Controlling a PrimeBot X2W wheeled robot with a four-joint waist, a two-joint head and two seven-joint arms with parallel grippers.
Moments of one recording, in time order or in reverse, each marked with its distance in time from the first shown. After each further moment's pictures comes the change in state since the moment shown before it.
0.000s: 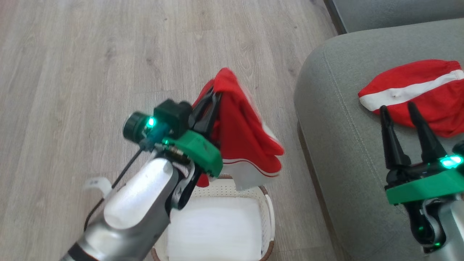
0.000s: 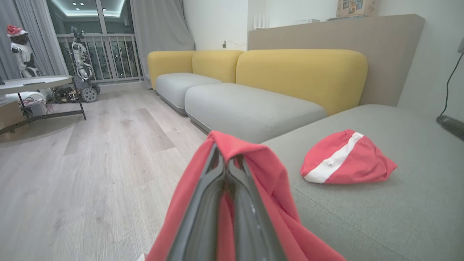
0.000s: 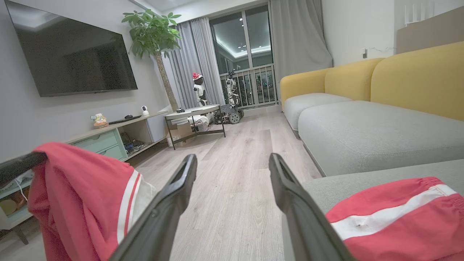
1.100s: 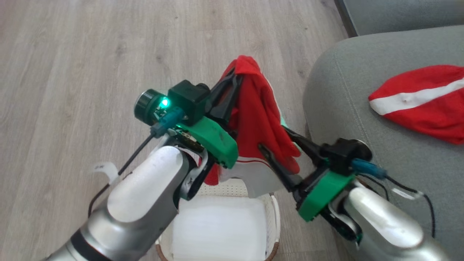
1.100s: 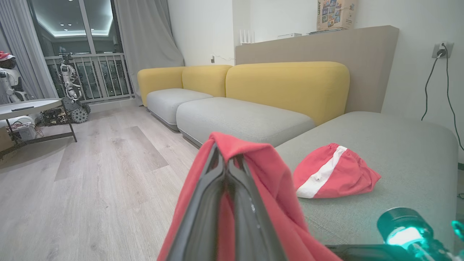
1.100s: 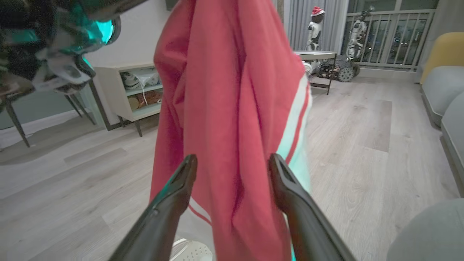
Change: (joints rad) left arm -0.081 -0.001 -0.042 -0.114 0.000 0.006 0.079; right arm -0.319 -0.011 0.643 0.237 0.015 0.000 0.000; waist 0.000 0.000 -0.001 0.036
